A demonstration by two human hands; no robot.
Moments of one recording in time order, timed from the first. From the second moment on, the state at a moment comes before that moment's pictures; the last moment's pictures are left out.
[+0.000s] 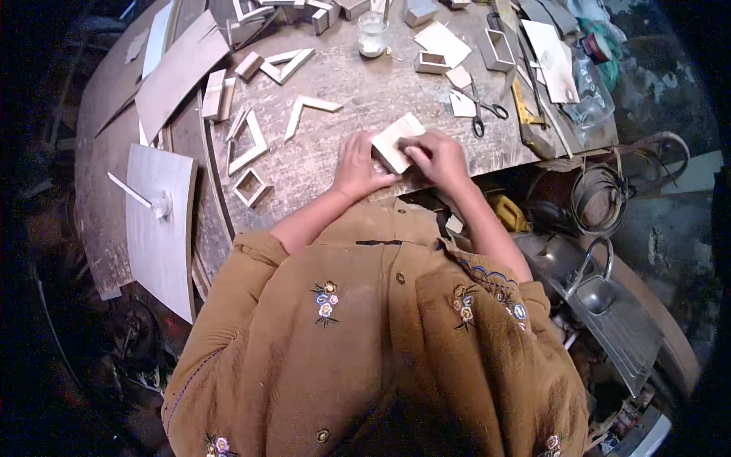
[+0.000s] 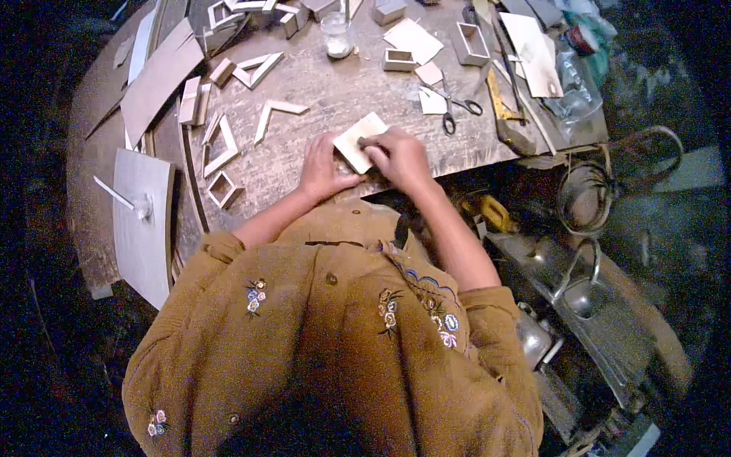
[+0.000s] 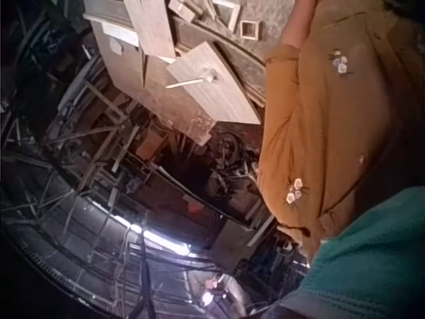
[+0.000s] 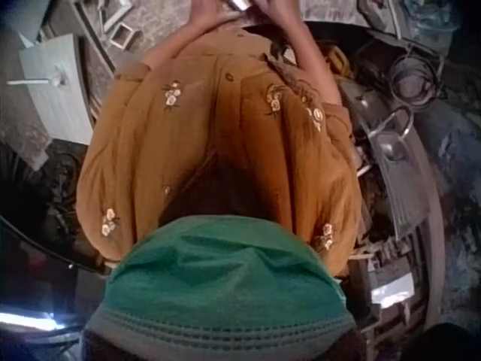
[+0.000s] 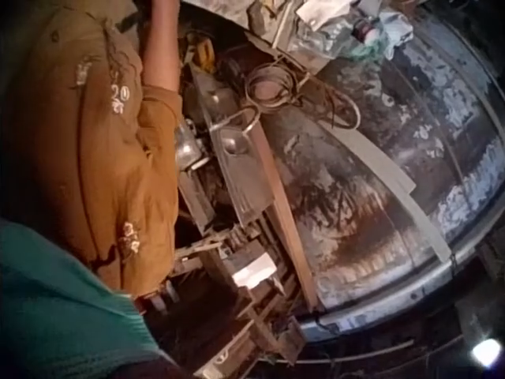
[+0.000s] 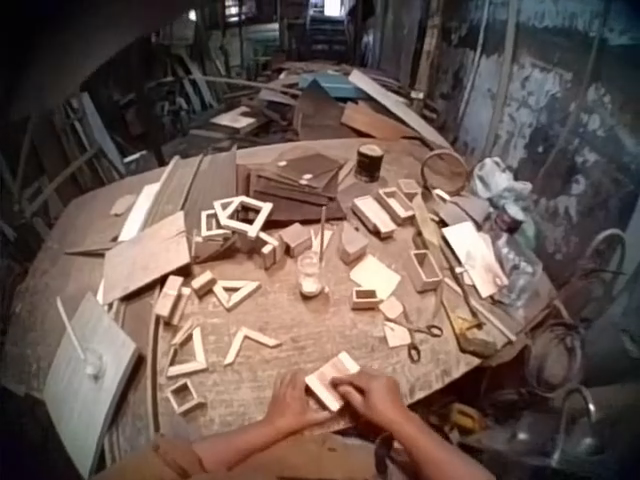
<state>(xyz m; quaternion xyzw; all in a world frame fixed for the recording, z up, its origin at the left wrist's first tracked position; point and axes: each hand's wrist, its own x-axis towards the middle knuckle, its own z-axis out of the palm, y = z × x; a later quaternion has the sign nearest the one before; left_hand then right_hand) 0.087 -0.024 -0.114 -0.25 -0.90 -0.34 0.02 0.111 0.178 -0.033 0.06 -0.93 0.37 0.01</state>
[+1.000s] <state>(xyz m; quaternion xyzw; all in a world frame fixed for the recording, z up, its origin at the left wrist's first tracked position) 0.023 0.069 -0.021 -0.31 -0.82 -0.42 -0.24 0.134 0.293 -0.062 -0.16 -0.74 0.64 0.14</state>
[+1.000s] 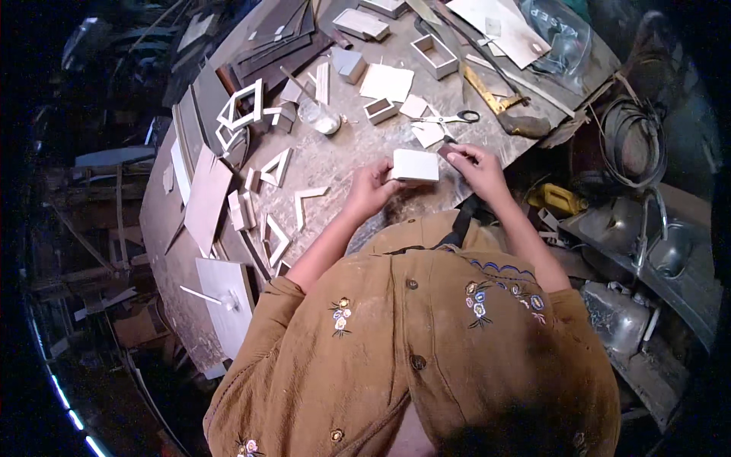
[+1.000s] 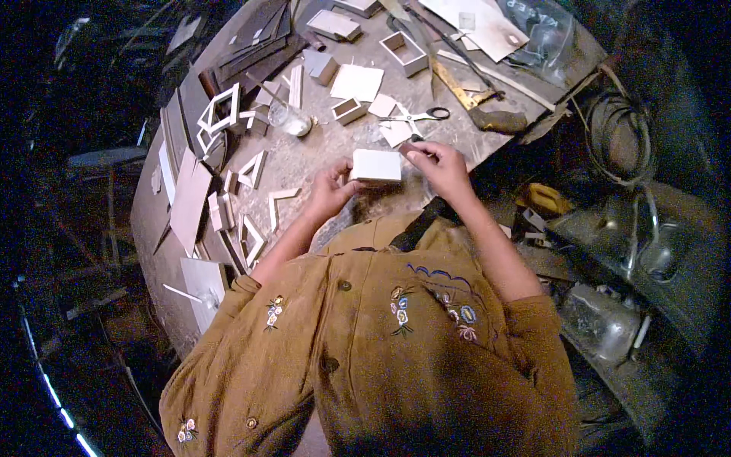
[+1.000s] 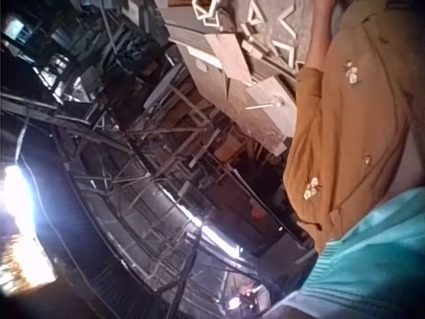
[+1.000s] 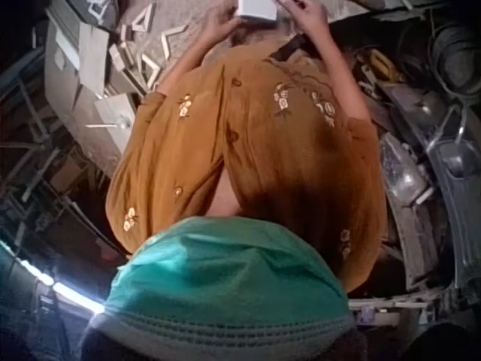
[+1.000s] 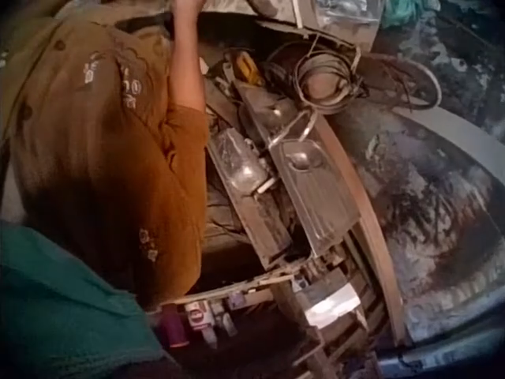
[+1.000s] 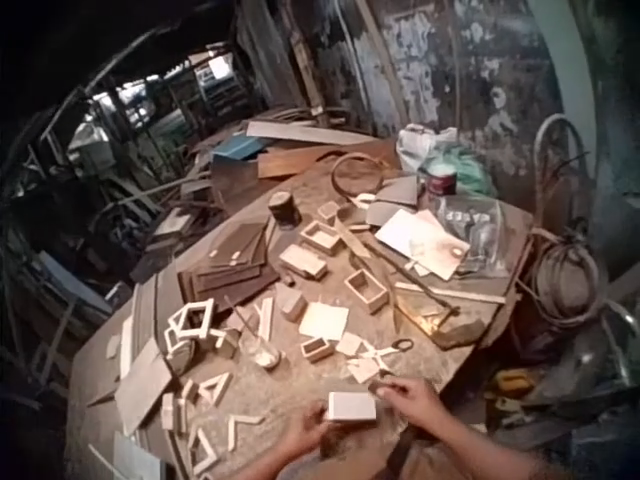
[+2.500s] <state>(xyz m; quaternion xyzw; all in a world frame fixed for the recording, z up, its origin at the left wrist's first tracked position) 0.005 0.126 0.036 -0.06 -0.44 -0.81 -0.38 0.059 0.317 0.007 -0.14 -0.52 0.84 0.04</state>
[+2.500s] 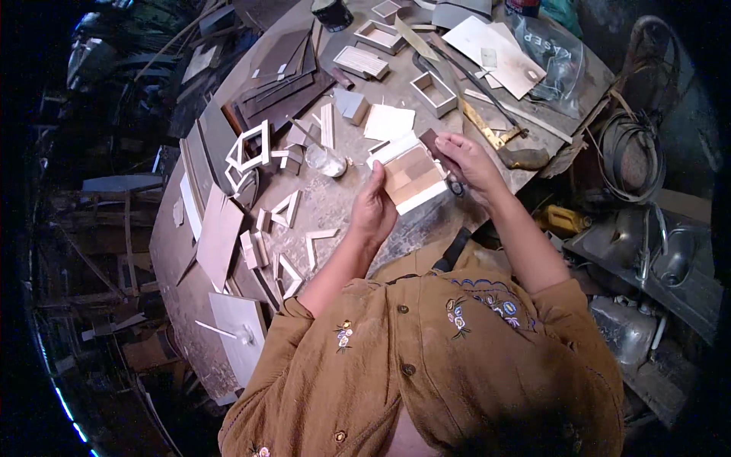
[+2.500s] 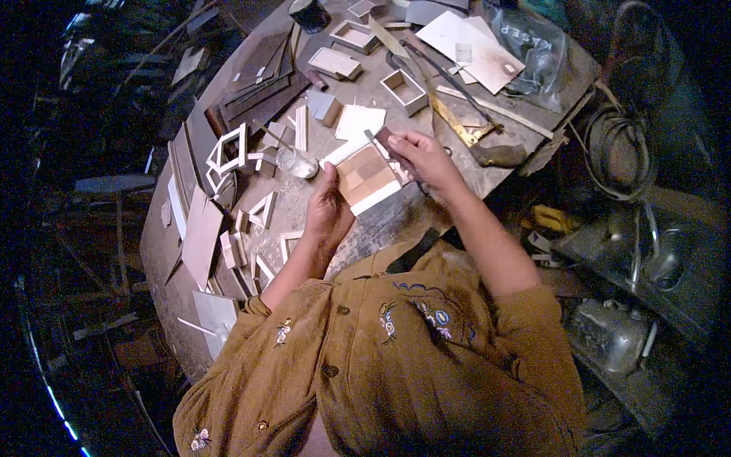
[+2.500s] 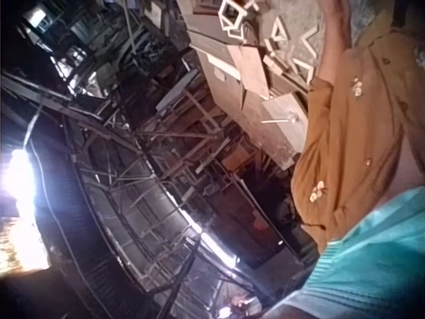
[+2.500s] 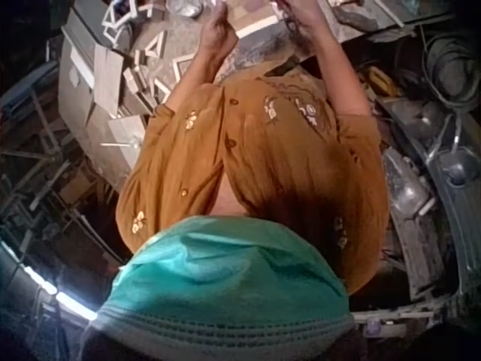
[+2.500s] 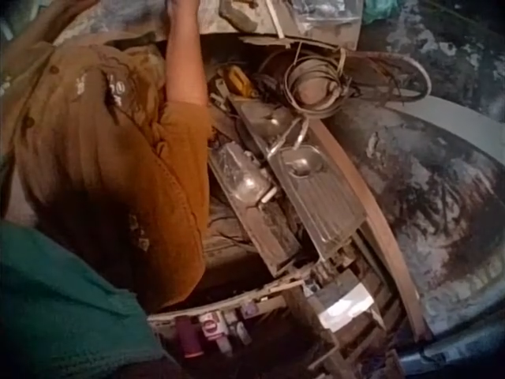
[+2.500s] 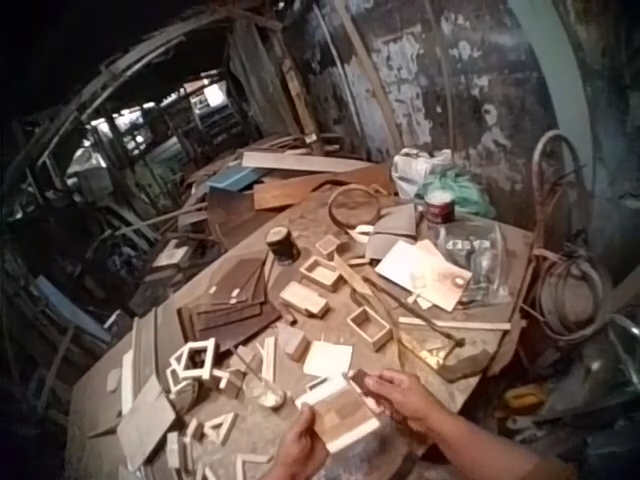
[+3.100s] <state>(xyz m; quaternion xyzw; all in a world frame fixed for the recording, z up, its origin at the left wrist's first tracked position) -0.003 0.135 0.042 -0.09 -0.53 -0.80 -0.28 0.089 0.254 0.063 0.01 -0.88 0.37 0.30</state>
